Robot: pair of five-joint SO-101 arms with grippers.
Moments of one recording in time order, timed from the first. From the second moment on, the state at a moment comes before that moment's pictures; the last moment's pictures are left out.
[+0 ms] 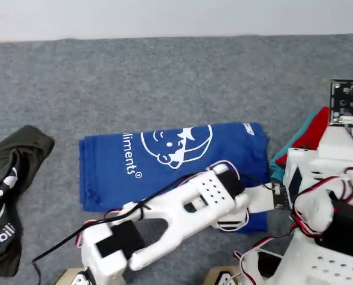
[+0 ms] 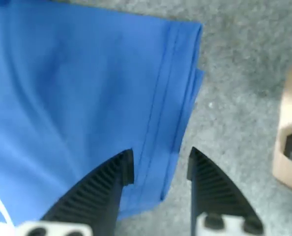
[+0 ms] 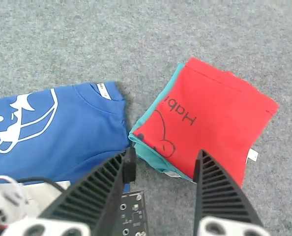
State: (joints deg) left arm 54.6 19.4 6.7 71.4 -25.2; right arm 14.9 -48.2 1.8 98.1 10.5
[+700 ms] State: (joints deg) left arm 55.4 40.5 -17.9 83.6 -22.1; right arm 14.9 -48.2 1.8 98.1 10.5
